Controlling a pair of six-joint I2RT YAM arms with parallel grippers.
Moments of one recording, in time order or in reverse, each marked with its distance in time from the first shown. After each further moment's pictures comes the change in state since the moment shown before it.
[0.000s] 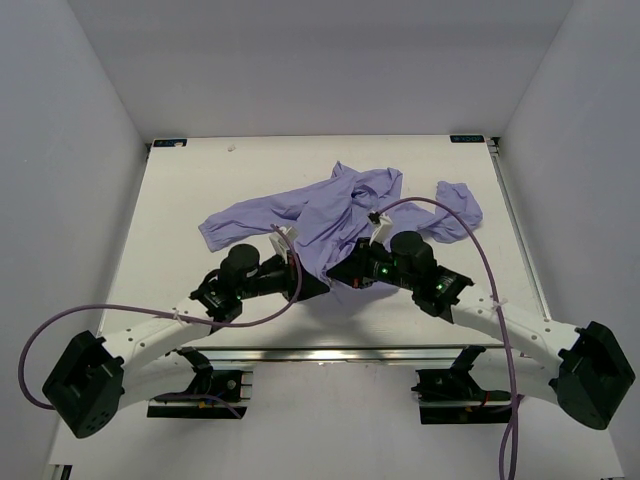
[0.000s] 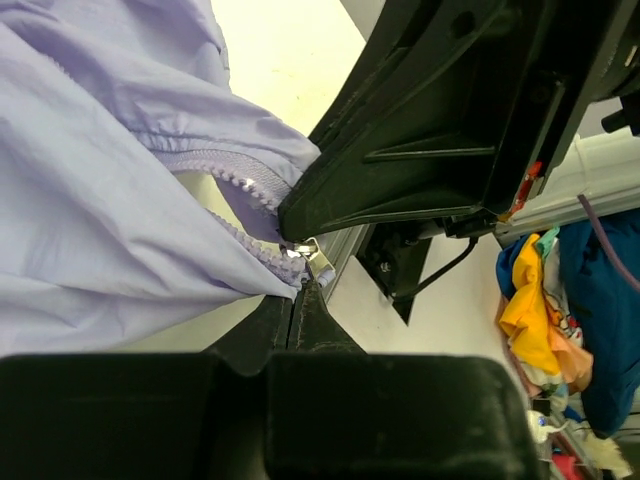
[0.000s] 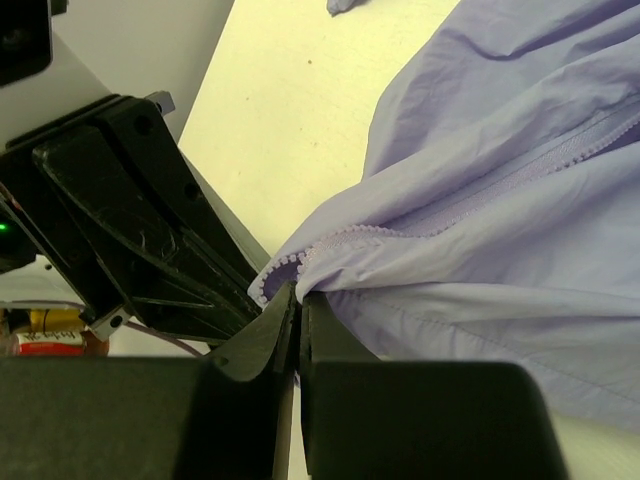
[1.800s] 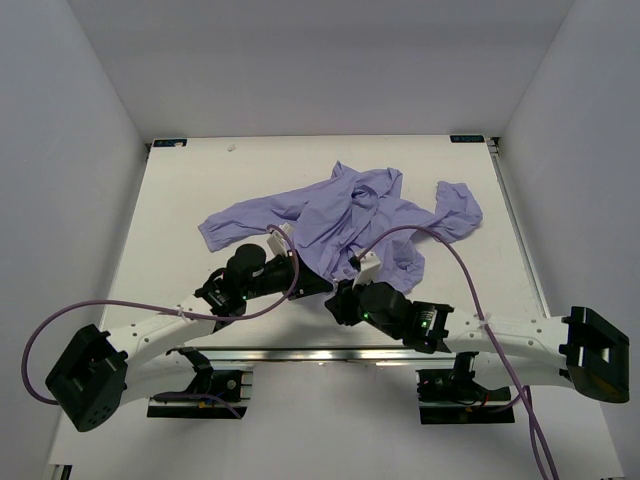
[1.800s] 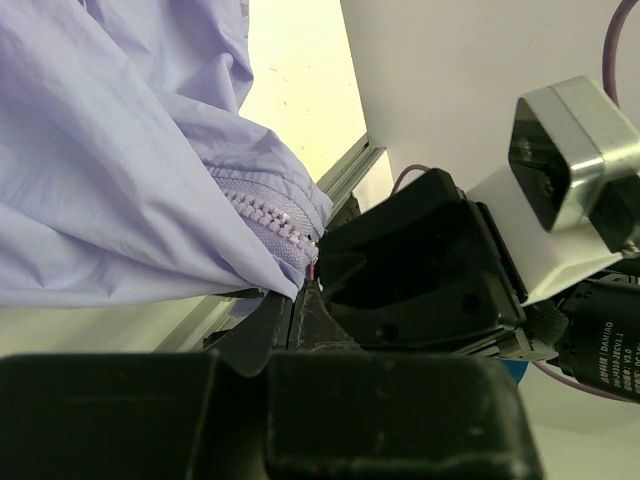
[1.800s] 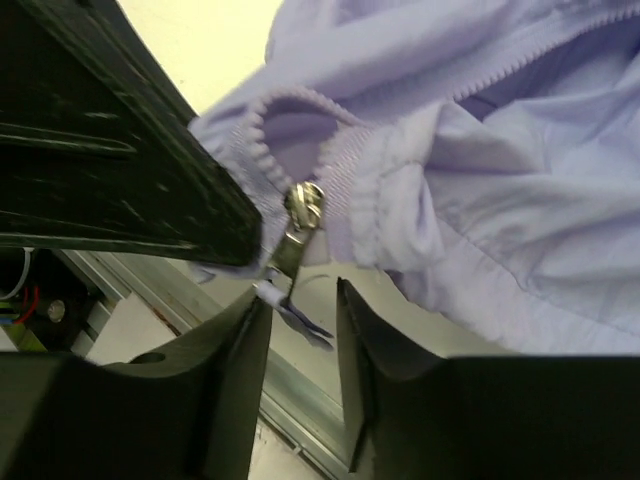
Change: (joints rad) left arm -0.027 0.031 0.026 -0.048 -0.116 -0.373; right arm 0.414 0.003 -0.114 -0.041 0.599 -0.124
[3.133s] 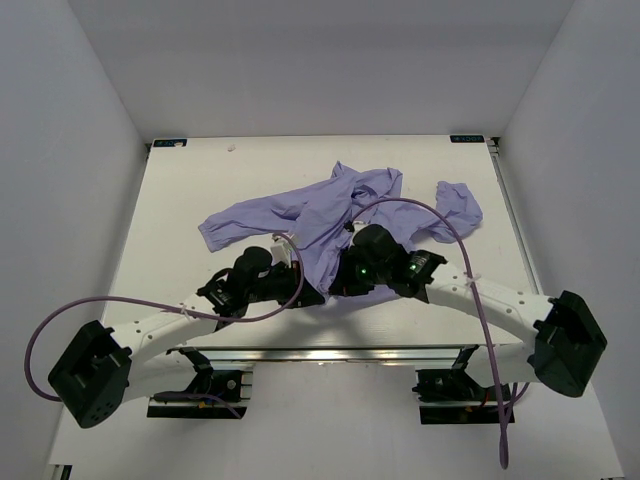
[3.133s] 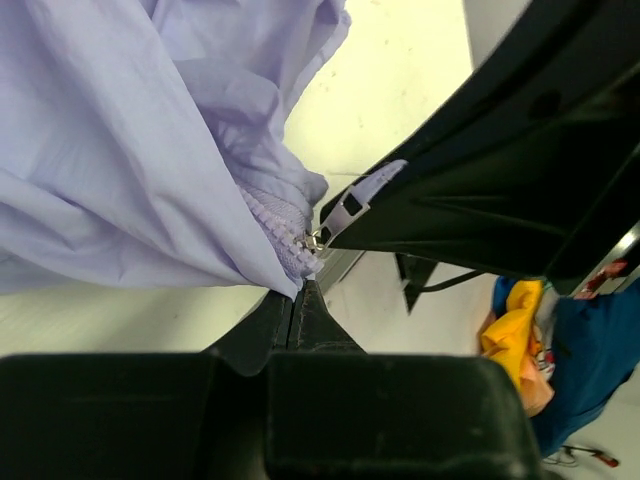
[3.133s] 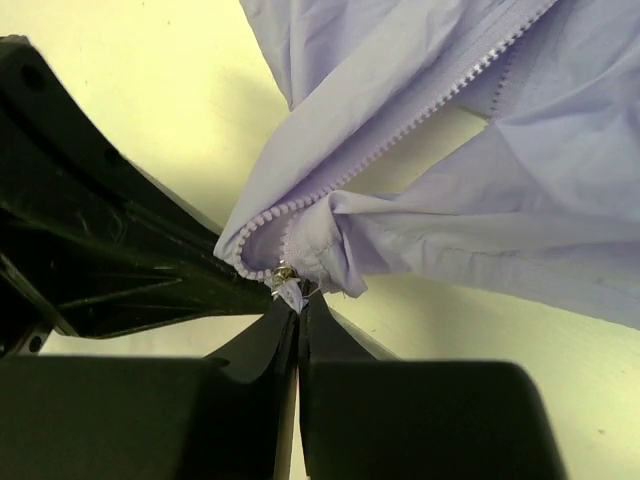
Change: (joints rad) left arm -0.002 0.025 -0.003 -0.172 -0.003 0.221; right arm -0.328 0.191 0.354 -0.437 -0.499 0.085
